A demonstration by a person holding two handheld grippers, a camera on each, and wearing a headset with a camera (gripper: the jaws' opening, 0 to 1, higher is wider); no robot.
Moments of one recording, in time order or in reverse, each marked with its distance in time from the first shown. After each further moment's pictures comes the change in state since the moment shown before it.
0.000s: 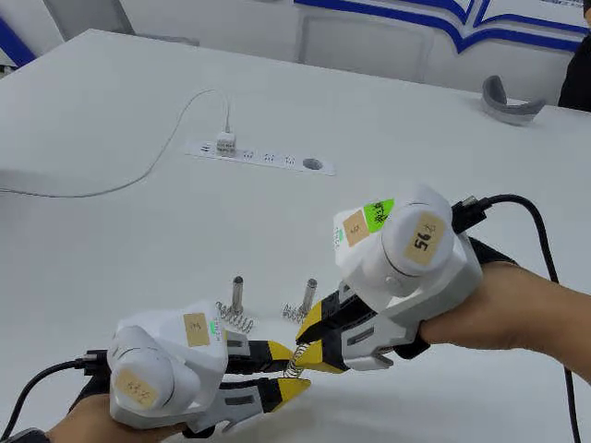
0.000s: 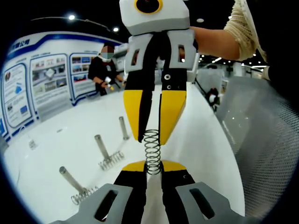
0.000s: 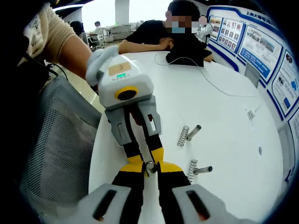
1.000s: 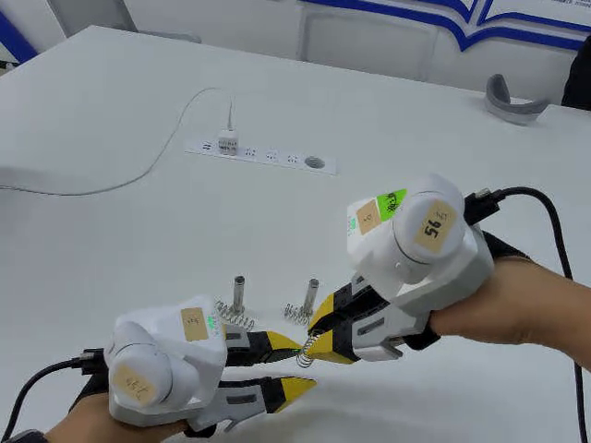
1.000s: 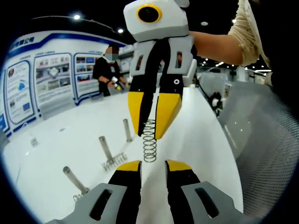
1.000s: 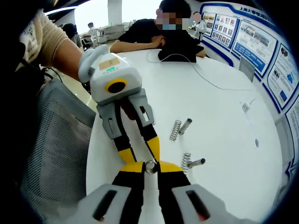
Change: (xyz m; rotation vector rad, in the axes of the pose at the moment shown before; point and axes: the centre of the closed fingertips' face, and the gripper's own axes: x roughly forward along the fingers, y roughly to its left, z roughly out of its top) left arm -0.004 0.005 0.005 -0.033 -0.021 0.025; right arm -0.011 -0.016 -0.012 0.043 0.019 -0.046
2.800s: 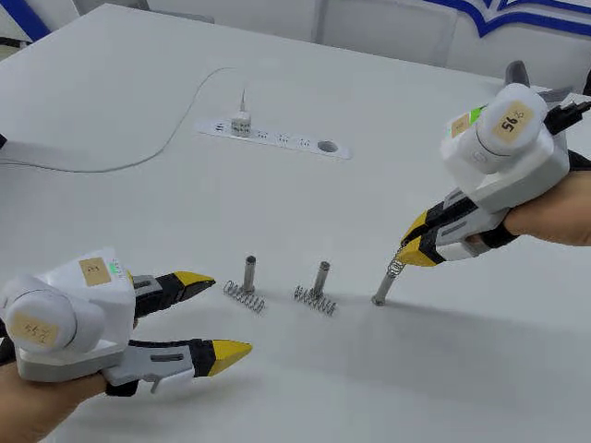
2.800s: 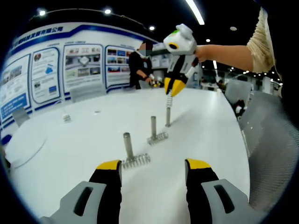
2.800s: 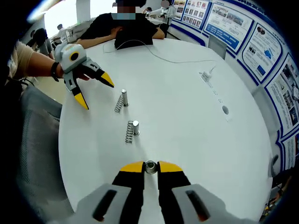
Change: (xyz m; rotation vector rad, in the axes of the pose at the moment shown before) left arm -0.067 0.060 -0.027 -0.146 0.017 0.239; right arm -0.045 -0.097 -0.061 0.166 0.124 -0.182
